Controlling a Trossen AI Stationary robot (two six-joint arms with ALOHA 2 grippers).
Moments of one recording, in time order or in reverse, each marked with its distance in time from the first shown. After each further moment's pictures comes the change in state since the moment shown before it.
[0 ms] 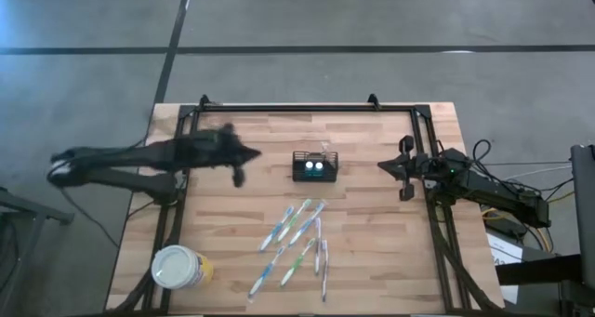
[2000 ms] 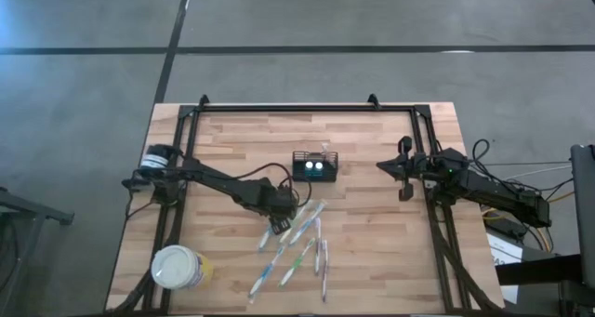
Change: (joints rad) left arm -0.314 0.879 0.407 -0.353 -0.062 -0.526; right arm 0.000 0.009 0.001 -0.021 0.008 0.051
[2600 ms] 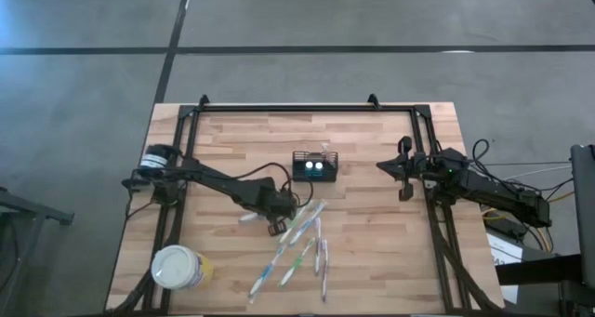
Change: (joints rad) left arm 0.000 -0.013 -0.007 0.028 0.006 0.179; right arm 0.000 0.001 0.000 0.000 0.000 0.000
